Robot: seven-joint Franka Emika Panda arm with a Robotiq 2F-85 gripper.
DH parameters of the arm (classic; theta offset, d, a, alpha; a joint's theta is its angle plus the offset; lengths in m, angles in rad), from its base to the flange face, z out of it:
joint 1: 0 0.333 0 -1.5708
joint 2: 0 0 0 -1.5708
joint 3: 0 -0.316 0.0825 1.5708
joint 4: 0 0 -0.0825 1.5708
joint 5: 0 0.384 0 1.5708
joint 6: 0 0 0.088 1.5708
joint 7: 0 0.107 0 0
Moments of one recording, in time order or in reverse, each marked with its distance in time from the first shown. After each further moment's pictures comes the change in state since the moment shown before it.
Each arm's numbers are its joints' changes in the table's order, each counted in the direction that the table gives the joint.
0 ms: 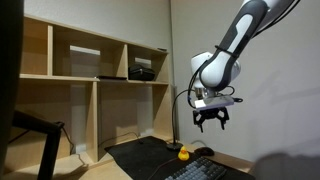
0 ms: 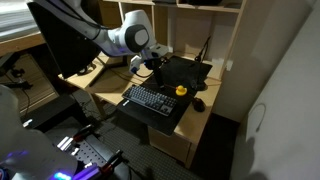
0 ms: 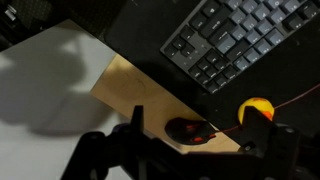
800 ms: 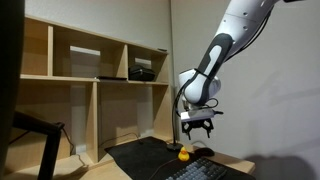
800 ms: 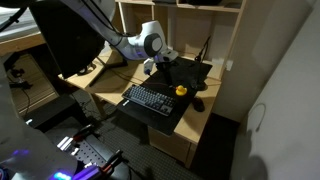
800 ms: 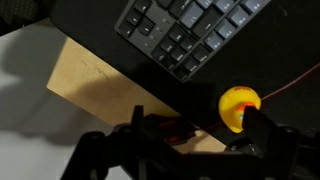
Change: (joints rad) arm 0.186 0.290 0.164 -0.260 0.048 0.025 0.025
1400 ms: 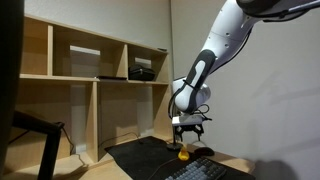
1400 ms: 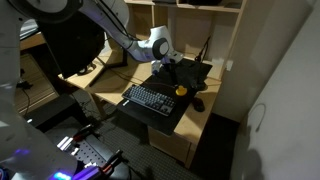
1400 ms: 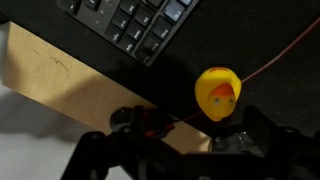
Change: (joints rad) arm 0.065 0.183 0.064 -0.192 0.091 0.030 0.001
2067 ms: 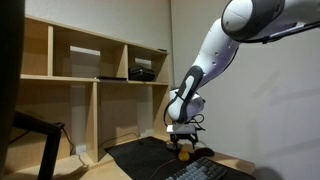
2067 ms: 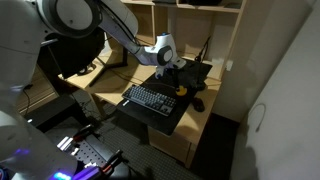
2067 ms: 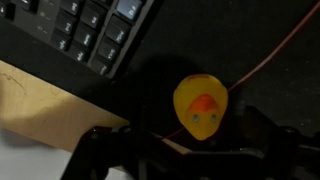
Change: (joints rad) arm 0.019 0.184 0.017 -0.174 0.127 0.000 -0.020
